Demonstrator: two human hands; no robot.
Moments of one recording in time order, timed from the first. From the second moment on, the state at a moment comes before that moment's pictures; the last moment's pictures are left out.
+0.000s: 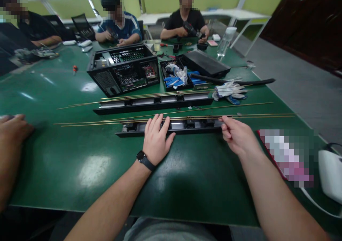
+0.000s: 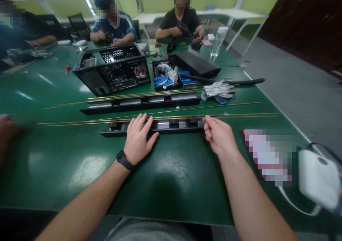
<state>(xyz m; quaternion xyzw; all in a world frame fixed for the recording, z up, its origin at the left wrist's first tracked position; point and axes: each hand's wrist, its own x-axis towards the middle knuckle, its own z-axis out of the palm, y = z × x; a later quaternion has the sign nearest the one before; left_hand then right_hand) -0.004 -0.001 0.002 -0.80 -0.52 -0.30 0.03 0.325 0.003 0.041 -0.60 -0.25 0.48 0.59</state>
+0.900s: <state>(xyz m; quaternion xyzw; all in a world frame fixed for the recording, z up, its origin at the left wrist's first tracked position) 0.004 -0.002 0.007 -0.80 -0.53 -0.28 0.02 0.323 0.009 0.056 -0.62 -0.12 0.48 0.61</state>
